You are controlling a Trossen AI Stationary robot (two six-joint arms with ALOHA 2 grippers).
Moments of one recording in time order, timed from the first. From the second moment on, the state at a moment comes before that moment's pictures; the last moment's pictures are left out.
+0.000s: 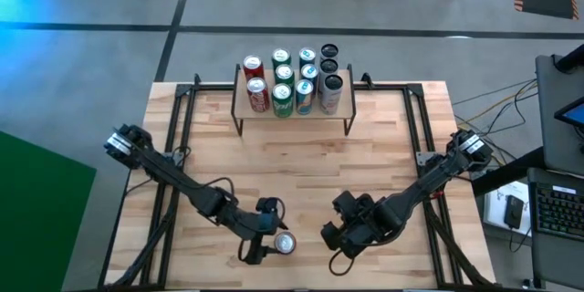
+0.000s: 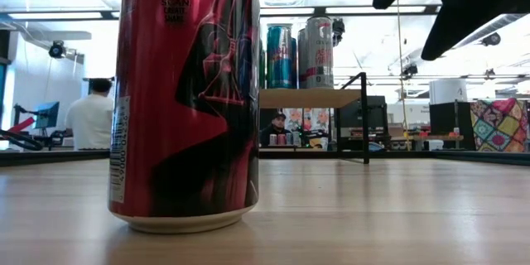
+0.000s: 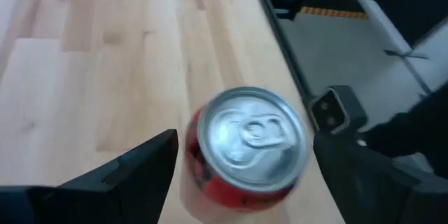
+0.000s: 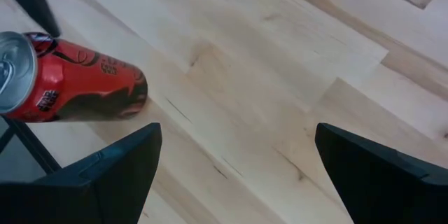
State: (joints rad) left arm -0.56 1.65 0.97 0.08 -0.14 -0.39; right arm 0.61 1.75 1.38 -0.85 0.39 1.49
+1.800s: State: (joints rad) left arm 0.05 1.19 1.00 -0.44 -0.33 -0.37; right arm 0.45 1.11 0.87 -0.68 0.66 1.24
